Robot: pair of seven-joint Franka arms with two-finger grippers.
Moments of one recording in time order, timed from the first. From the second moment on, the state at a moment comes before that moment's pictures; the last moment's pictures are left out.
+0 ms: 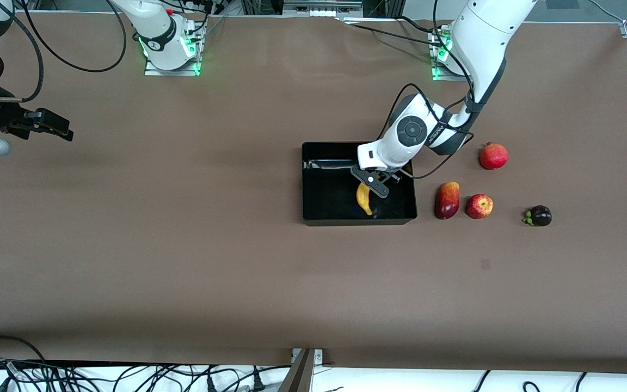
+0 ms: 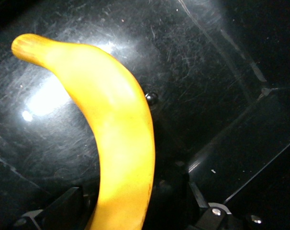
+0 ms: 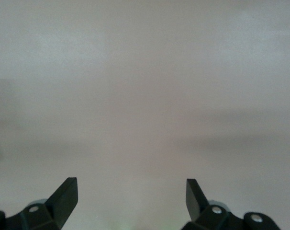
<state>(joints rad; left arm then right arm) -0.30 0.54 -0.29 -2.13 -0.01 2.65 0.10 0.00 -0.01 -0.03 -1.72 0.01 1.63 0.00</state>
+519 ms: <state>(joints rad) -0.30 0.49 -0.29 -2.12 0.00 2.60 0.10 0.00 -0.01 -0.03 -1.72 0.01 1.63 0.00</state>
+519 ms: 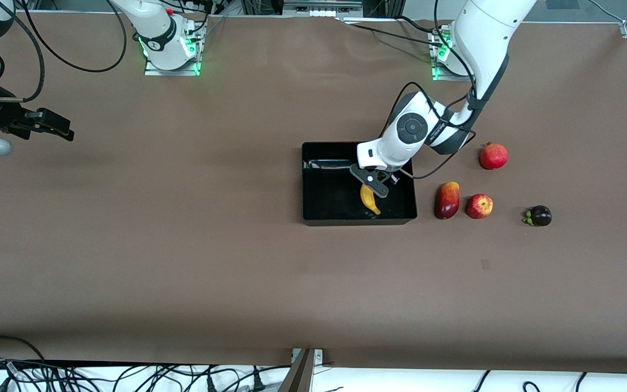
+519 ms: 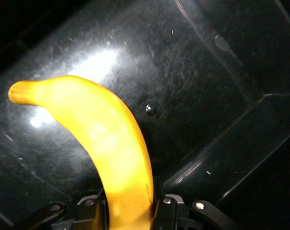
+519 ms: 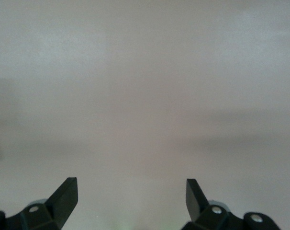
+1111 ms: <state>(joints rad) -0.24 0.16 -0.32 -2.03 -0.10 2.11 0.10 0.00 0.02 -0.02 -1.72 0.03 1.55 0.00</state>
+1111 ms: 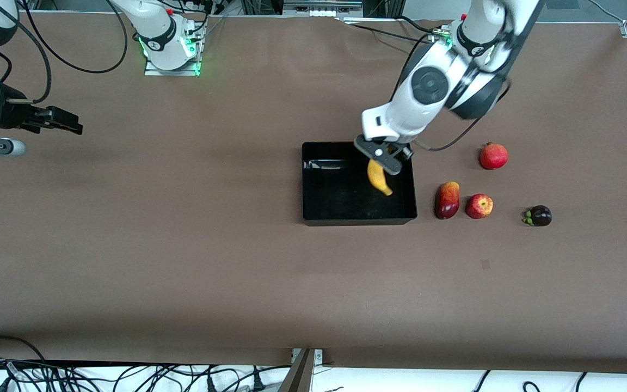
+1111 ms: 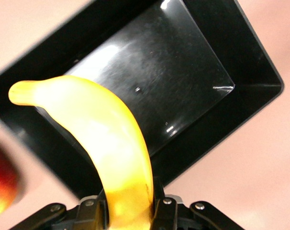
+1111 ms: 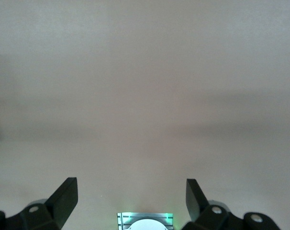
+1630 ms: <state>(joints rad) 0.10 0.28 -0.25 -1.94 -0.09 2.08 0.64 0.20 0.10 0.02 -1.69 0.05 1.59 0.13</state>
